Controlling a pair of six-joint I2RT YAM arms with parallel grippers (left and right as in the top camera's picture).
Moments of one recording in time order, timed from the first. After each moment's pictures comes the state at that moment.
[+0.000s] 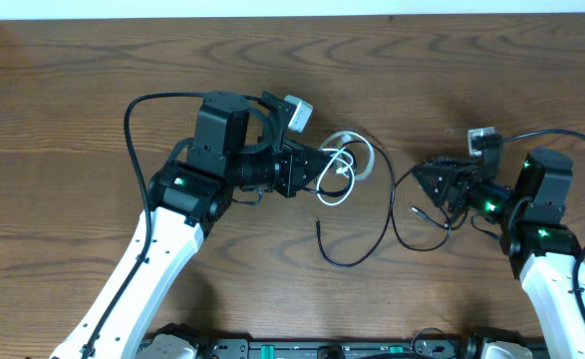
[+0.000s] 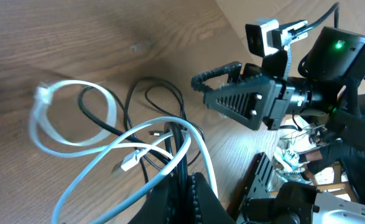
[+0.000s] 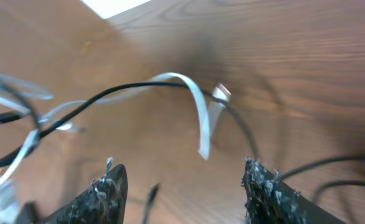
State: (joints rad) left arm -0.39 1.29 1.09 -0.47 0.78 -0.27; right arm -0.12 1.13 0.58 -0.11 -0.89 0.17
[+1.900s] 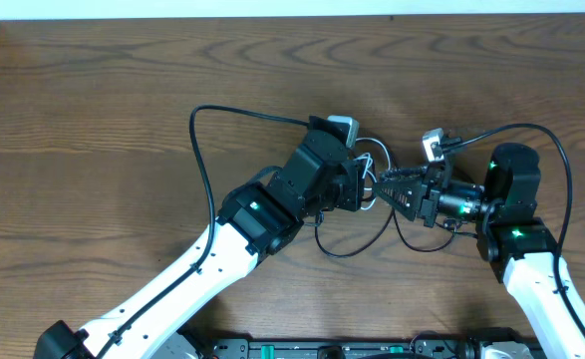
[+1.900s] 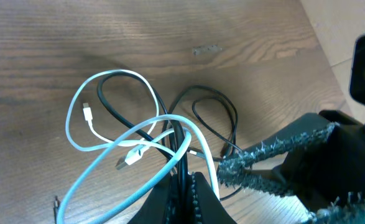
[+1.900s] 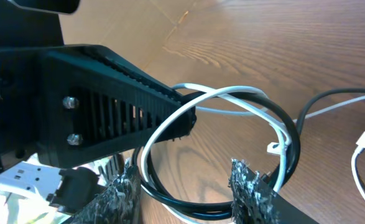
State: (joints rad) left arm -0.77 1.37 1.09 -0.39 0.10 -0.60; right arm 0.08 1.13 0.58 0.04 -1.12 0.32
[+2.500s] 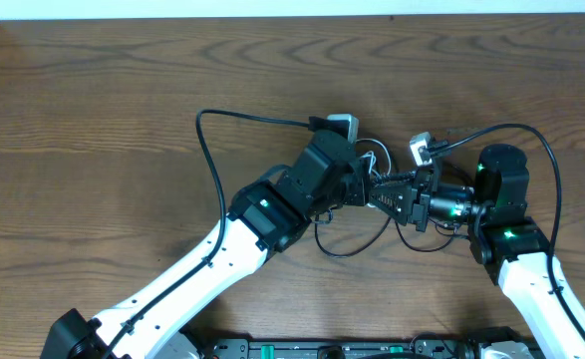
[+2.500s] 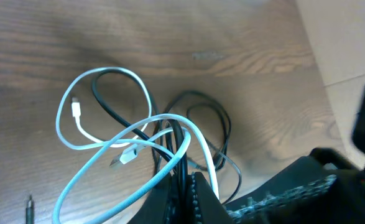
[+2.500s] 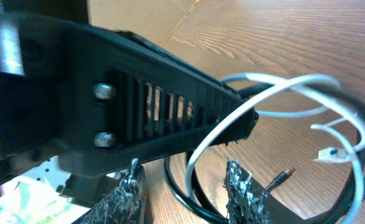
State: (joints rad) left arm -0.79 1.41 1.09 -0.33 0.08 -0.73; right arm 0.14 1.13 0.58 0.05 -1.11 0.34
